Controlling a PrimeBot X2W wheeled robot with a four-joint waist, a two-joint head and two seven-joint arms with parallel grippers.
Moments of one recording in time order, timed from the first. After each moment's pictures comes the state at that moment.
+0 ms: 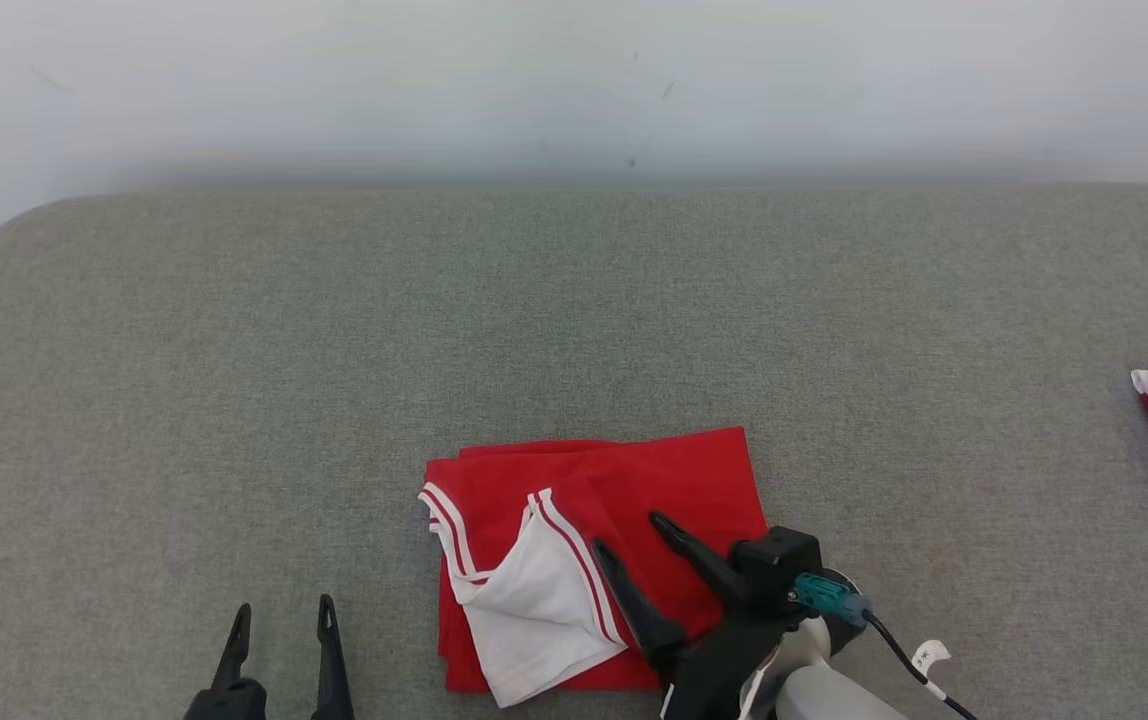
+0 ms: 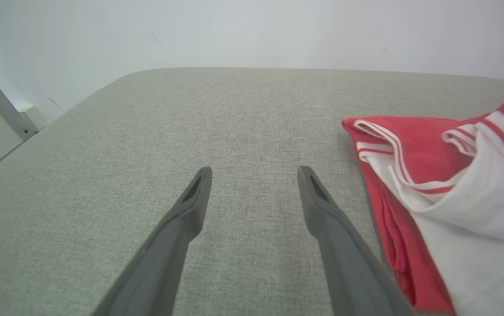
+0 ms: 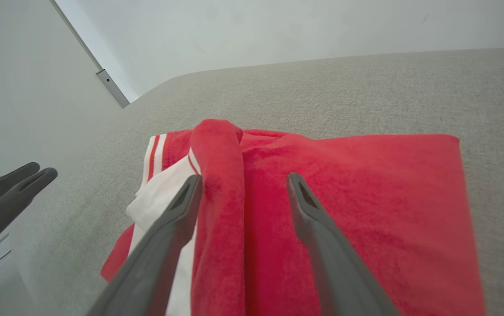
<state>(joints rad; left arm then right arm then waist) -0.02 0.05 -0.08 0.32 -0.12 0.09 -0.26 -0.43 -0.13 0.68 0.66 0.56 0.13 -0.26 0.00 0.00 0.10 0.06</state>
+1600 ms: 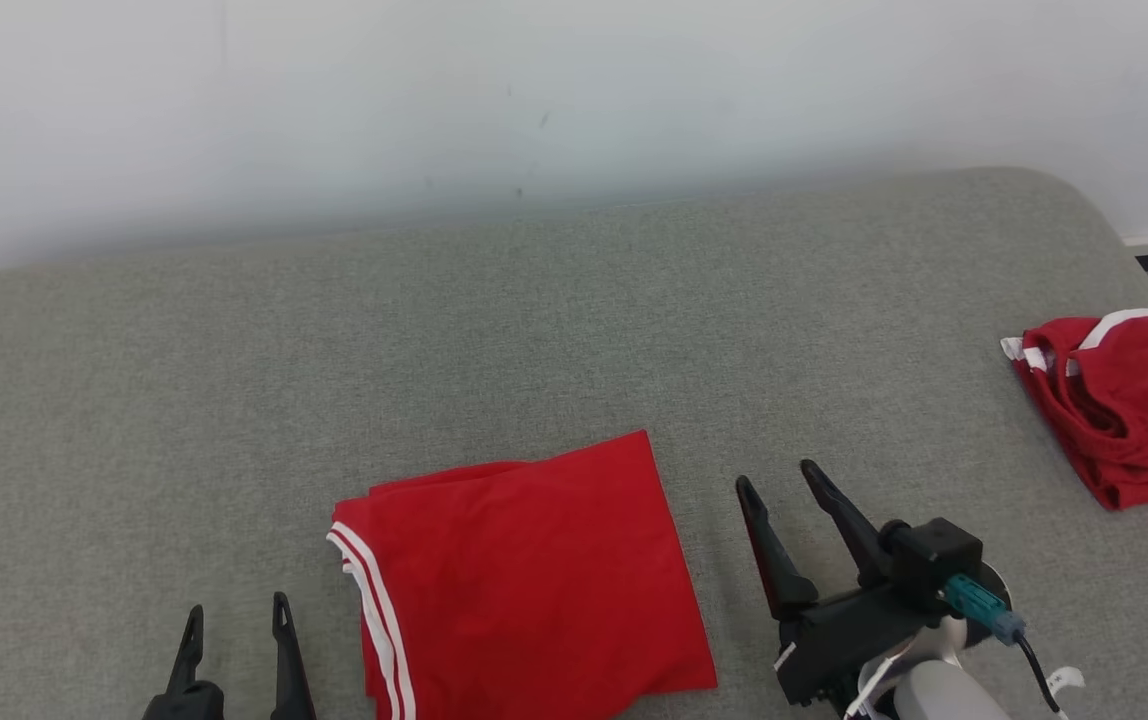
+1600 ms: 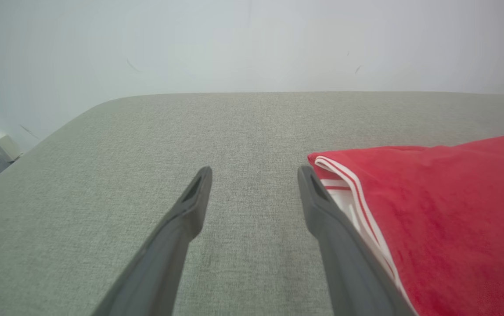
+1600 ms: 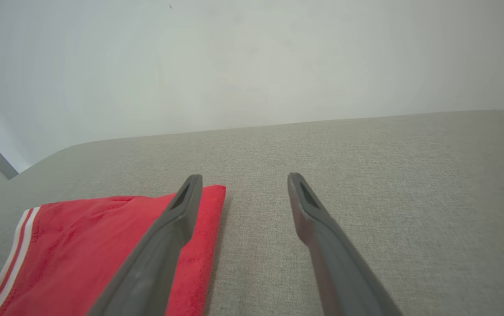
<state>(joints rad) -0.02 0.05 -0.01 0.29 -0.11 0.09 -0.26 -0.29 -0.16 0.31 0.47 0.35 0.13 -0.26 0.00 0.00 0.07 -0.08</state>
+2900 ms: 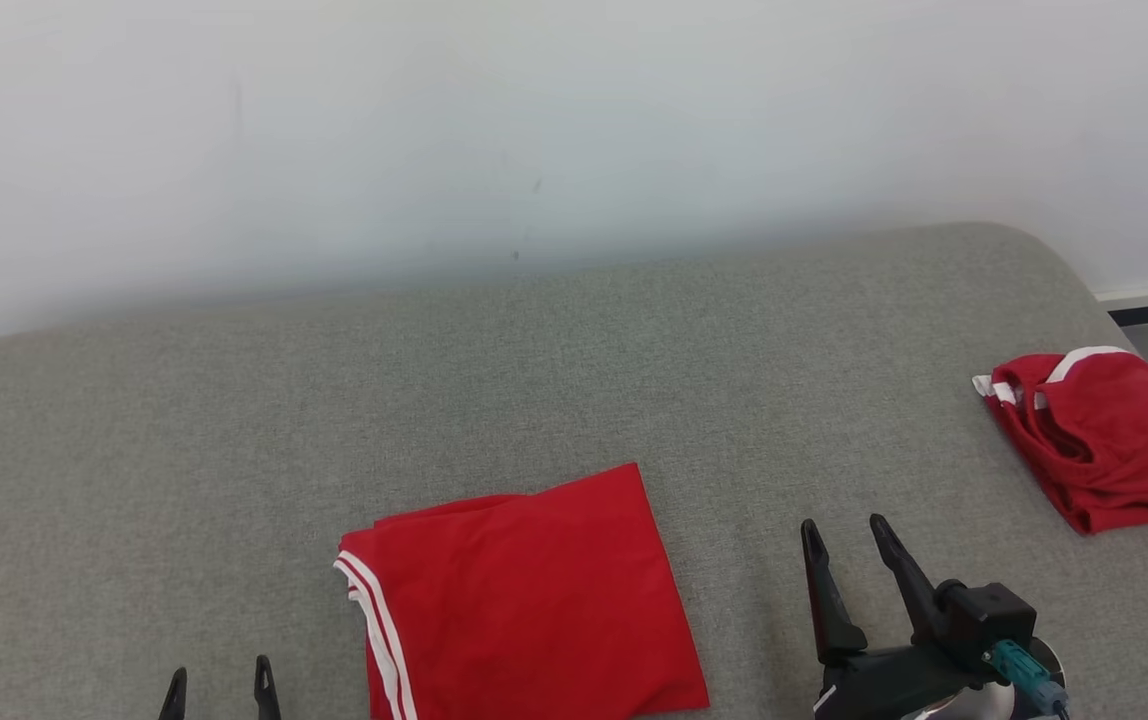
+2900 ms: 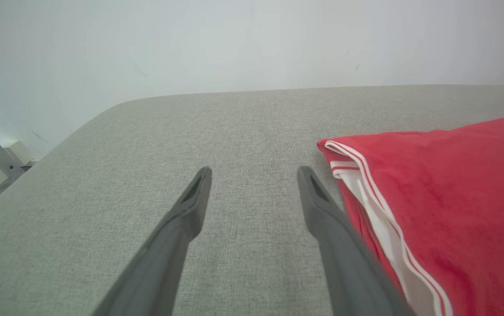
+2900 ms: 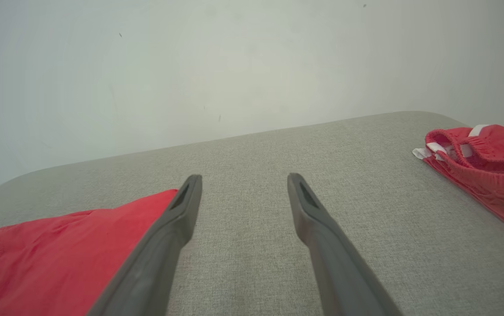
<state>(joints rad) 0.05 0.05 0.06 0.32 -0.06 0.03 -0.26 -0.14 -0.05 0.06 0.41 0.18 0.13 -0.26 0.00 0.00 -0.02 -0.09</state>
